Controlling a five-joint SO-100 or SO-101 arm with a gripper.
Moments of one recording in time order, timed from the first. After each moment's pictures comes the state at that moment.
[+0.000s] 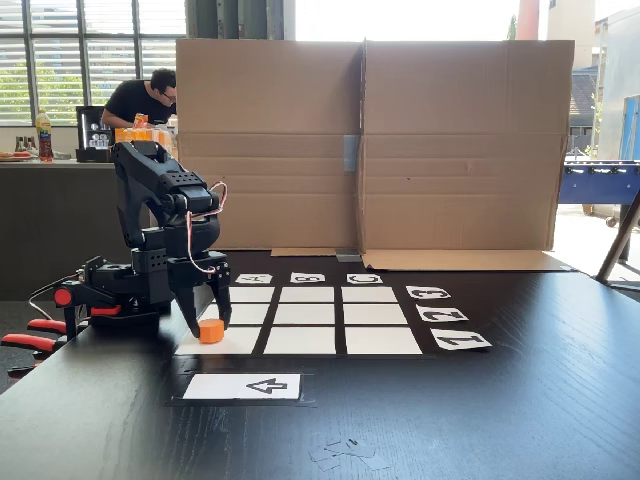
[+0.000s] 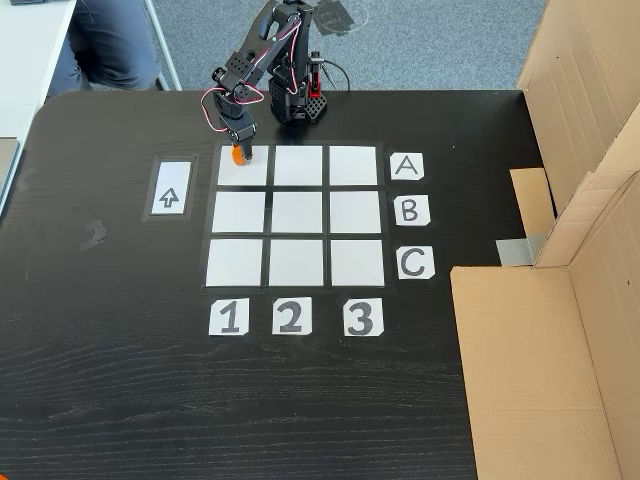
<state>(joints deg) 41.0 105.9 132.8 66.1 7.8</state>
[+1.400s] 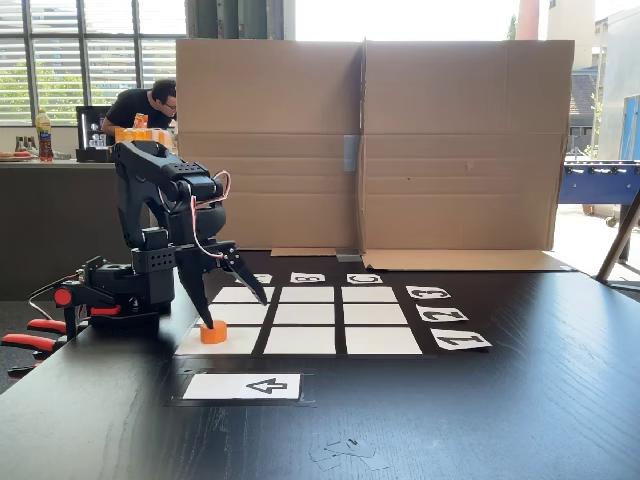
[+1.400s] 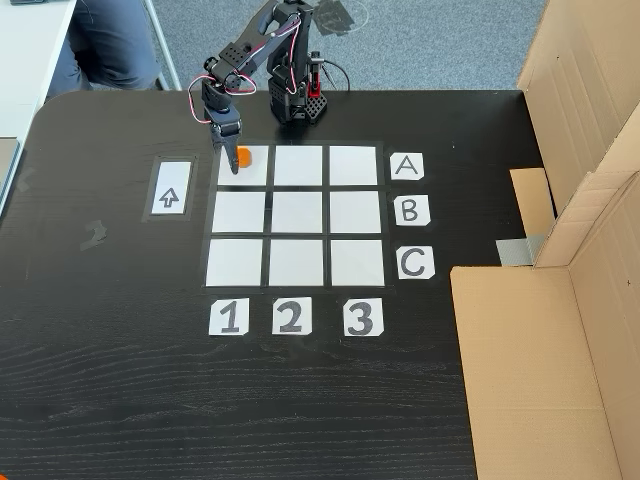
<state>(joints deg) 43.2 107.7 120.9 66.2 10.9</state>
